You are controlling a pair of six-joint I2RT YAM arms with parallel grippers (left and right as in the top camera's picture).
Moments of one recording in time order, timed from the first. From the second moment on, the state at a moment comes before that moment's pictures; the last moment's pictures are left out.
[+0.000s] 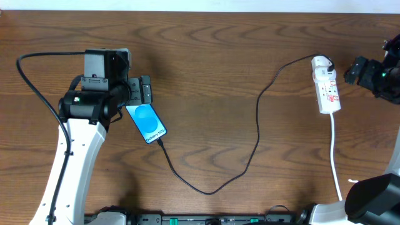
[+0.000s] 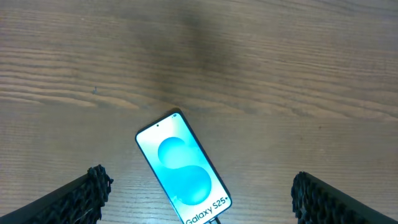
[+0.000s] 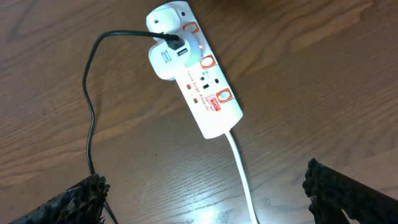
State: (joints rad) left arm -0.08 1.33 1.23 -0.84 0.07 -0.14; right arm -0.42 1.64 1.65 -1.14 -0.15 0.05
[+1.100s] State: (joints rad) left arm -0.08 0.54 0.33 0.12 0.08 -0.14; right arm -0.42 1.64 1.65 -1.14 -0.15 0.05
